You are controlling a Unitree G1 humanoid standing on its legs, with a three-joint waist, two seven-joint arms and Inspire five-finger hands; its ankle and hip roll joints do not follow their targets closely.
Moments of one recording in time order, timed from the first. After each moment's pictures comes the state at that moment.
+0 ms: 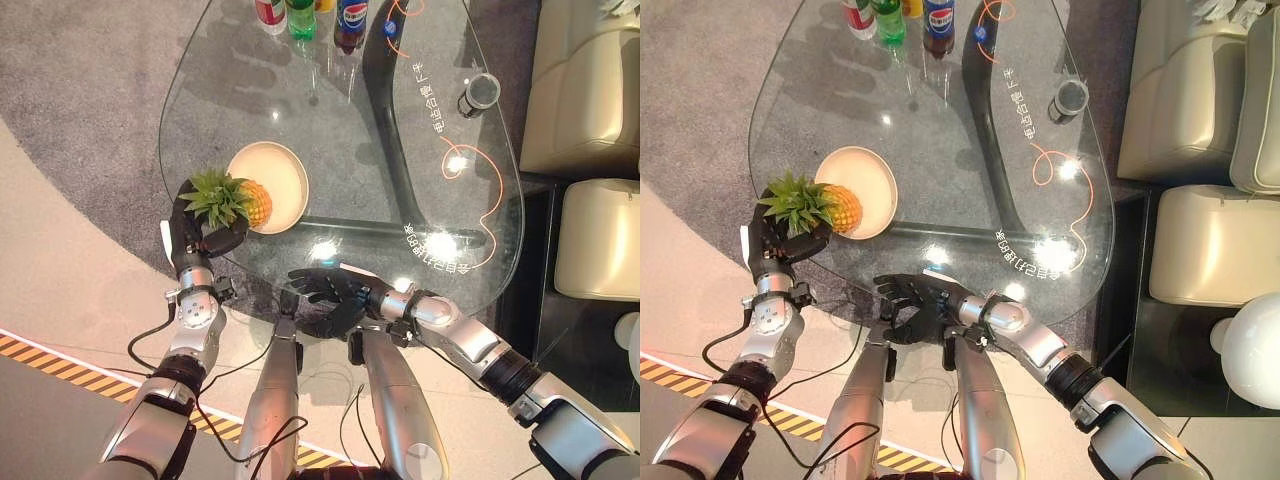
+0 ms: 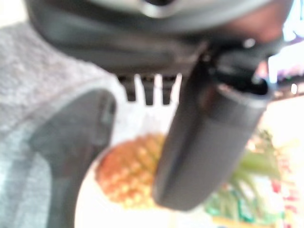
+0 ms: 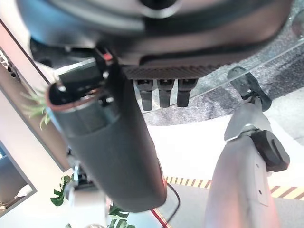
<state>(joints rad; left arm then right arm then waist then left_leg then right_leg) -0.51 0.44 -0.27 0.84 -0.62 -0.53 0.36 -0.57 -0.51 0.70 0.27 0.50 0.11 0.35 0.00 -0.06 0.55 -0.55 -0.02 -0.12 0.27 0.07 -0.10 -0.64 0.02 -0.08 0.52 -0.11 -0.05</state>
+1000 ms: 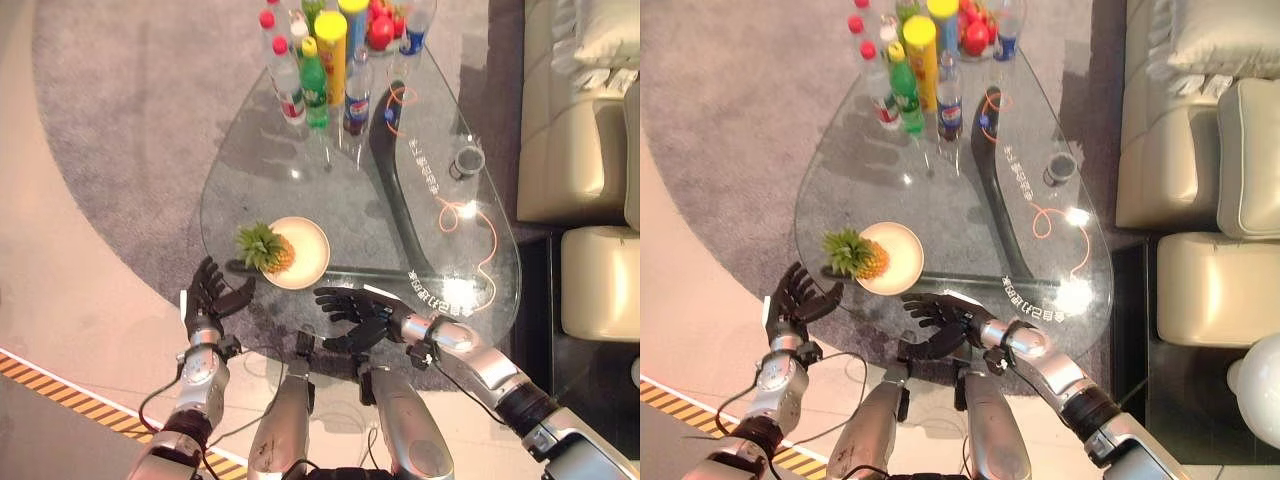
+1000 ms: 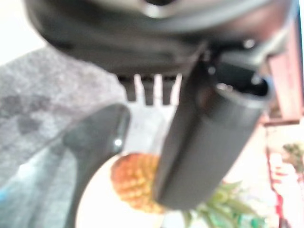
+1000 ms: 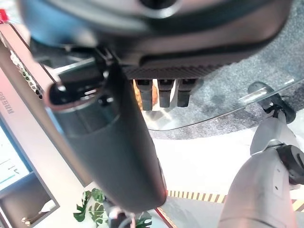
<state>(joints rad) -0.17 0.26 -0.18 0.90 -0.66 -0.47 0.17 -0.25 -0.53 0.53 0.32 0.46 0.09 0.42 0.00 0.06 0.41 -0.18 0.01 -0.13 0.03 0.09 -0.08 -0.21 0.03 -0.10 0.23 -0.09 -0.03</state>
